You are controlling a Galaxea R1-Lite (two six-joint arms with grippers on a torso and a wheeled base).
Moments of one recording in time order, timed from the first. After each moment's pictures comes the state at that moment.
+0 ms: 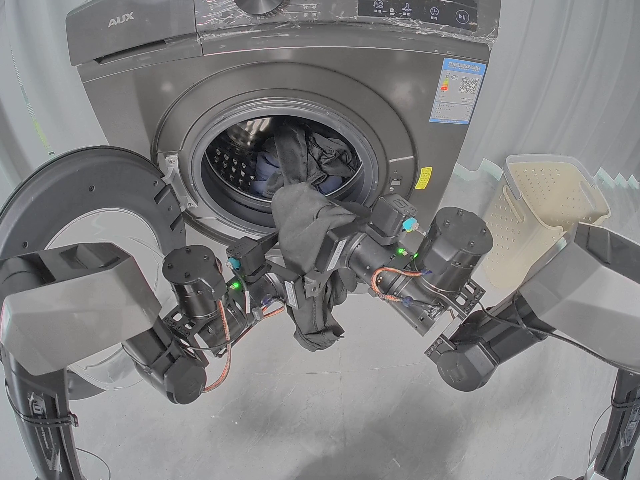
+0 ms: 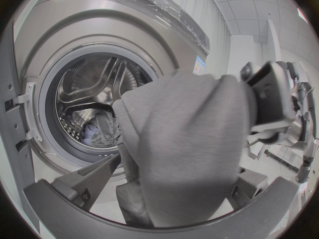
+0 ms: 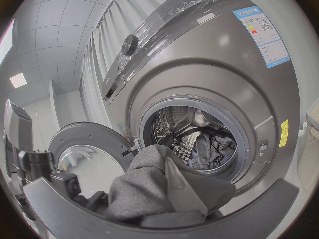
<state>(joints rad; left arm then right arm) -0.53 2.19 -0.77 -1.55 -0.12 -0.03 0.75 2.17 -1.06 -1.42 -0.02 0.15</state>
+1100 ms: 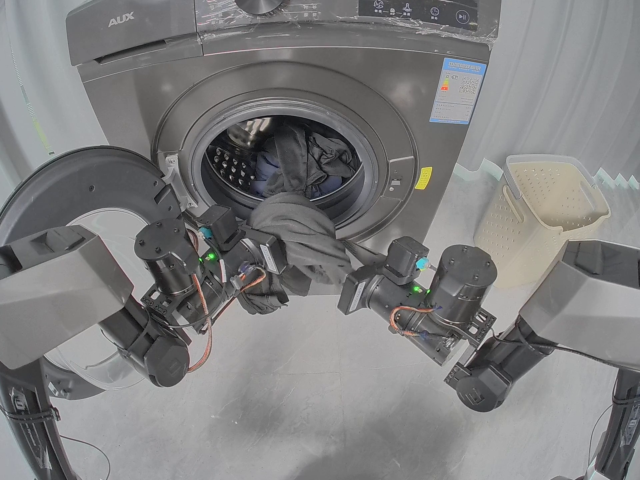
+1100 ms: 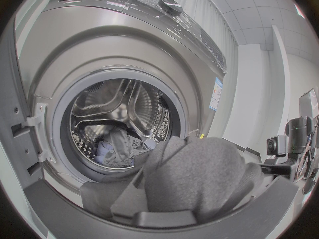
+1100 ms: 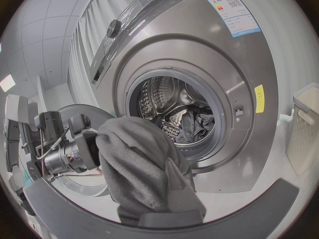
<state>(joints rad) -0.47 2.12 -0.81 -1.55 -0.08 -0.08 0.73 2.17 -0.86 -1.46 -0.04 0.19</state>
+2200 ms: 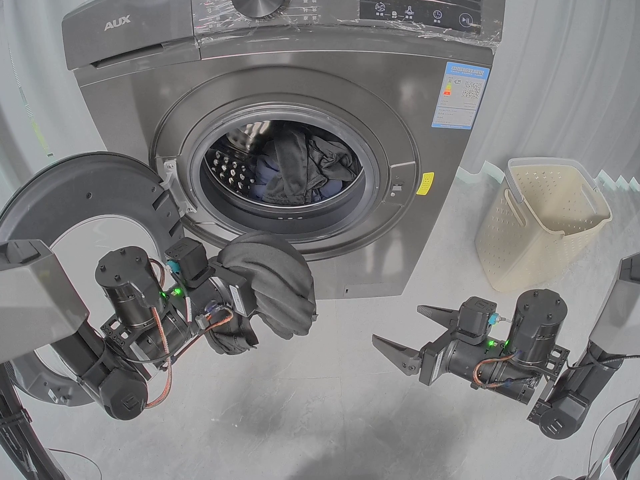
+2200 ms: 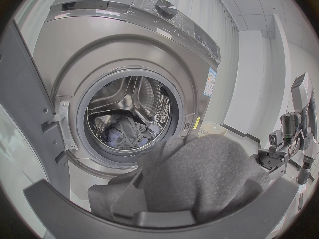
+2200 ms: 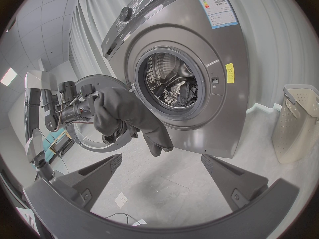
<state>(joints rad) -0.46 1.96 -0.51 -1.55 -0.08 -0.02 0.64 1.96 -0.33 -1.48 0.08 0.13</state>
